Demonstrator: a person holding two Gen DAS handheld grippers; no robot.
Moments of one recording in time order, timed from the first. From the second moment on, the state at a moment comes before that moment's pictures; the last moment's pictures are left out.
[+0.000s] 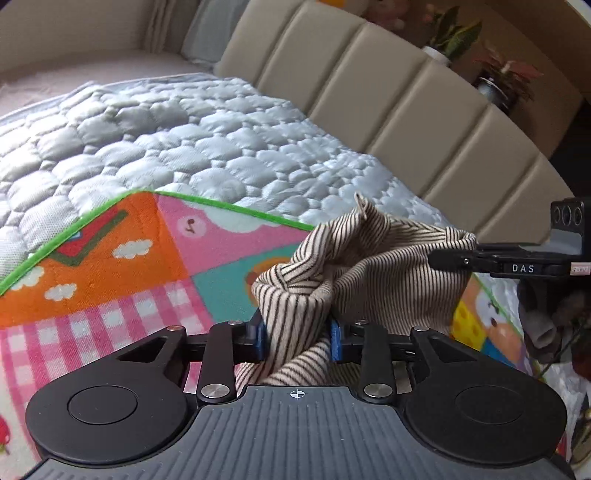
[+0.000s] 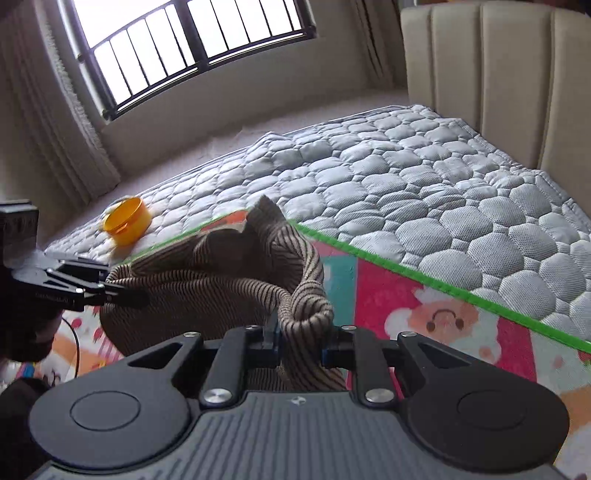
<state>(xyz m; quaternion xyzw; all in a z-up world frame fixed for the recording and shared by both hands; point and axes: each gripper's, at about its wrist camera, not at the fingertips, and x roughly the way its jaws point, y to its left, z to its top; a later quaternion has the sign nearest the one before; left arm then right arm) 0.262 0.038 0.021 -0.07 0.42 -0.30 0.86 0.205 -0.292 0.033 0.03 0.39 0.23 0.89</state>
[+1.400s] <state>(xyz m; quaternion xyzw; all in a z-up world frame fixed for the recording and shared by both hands) 0.102 0.029 0.022 -0.09 0.51 -0.30 0.80 0.078 -0.286 -0.012 -0.03 0.49 0.16 0.85</state>
